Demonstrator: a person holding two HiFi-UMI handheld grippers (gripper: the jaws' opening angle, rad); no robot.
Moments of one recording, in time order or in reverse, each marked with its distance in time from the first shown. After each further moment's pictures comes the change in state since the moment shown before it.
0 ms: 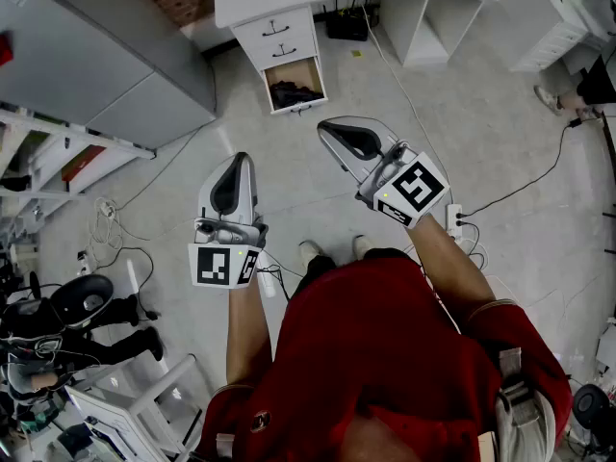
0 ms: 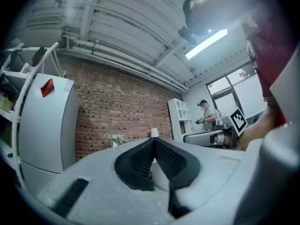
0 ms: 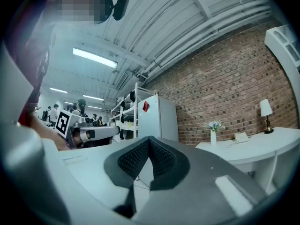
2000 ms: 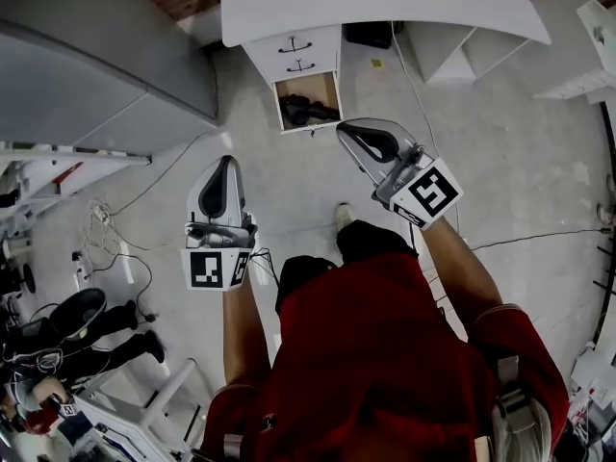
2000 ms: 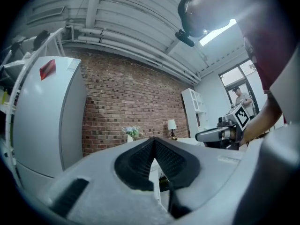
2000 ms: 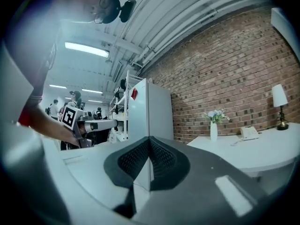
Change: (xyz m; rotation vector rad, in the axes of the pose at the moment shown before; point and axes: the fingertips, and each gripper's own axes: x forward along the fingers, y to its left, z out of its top) left arm 0.161 0.206 -0.088 0.004 0.059 0.107; right arm 0.177 -0.195 -0.072 0.005 0.090 0.044
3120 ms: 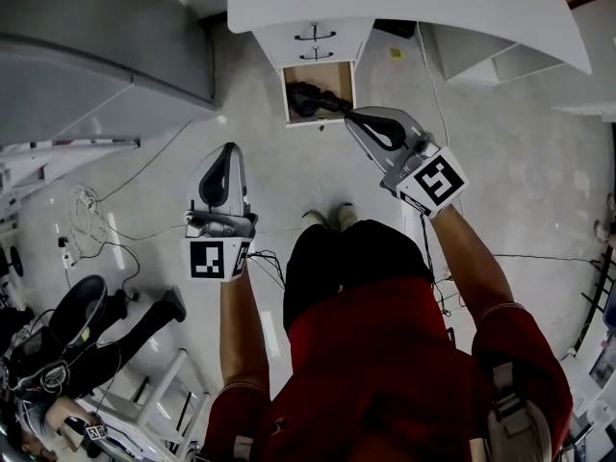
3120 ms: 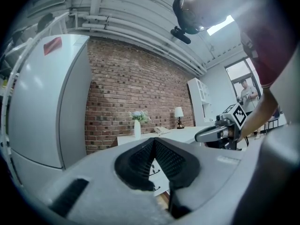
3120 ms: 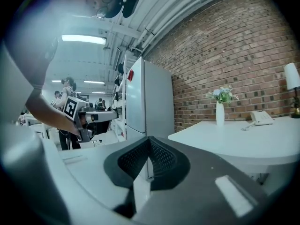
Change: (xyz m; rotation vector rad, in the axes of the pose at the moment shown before) left arm 0.073 0.093 -0.121 -0.024 0.087 0.032; right arm 0.112 -0.081 -0.118 0.001 0.143 0.065
